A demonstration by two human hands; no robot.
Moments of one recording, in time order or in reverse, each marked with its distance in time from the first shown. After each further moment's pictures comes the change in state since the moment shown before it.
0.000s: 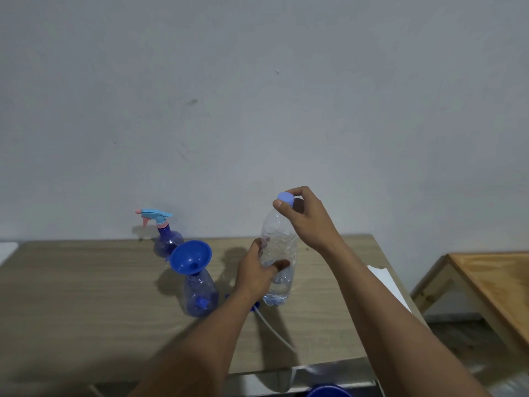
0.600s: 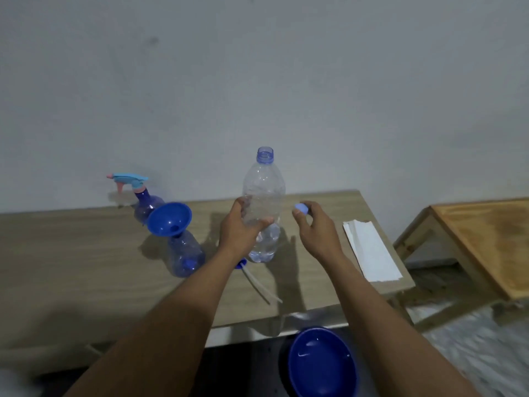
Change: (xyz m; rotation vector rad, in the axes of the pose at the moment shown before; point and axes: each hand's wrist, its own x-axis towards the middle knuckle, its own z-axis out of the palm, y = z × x) left_hand 0.001 -0.004 0.003 -0.016 0.043 0.035; right_hand -0.065 0.115 -0.006 -0.247 0.197 0.185
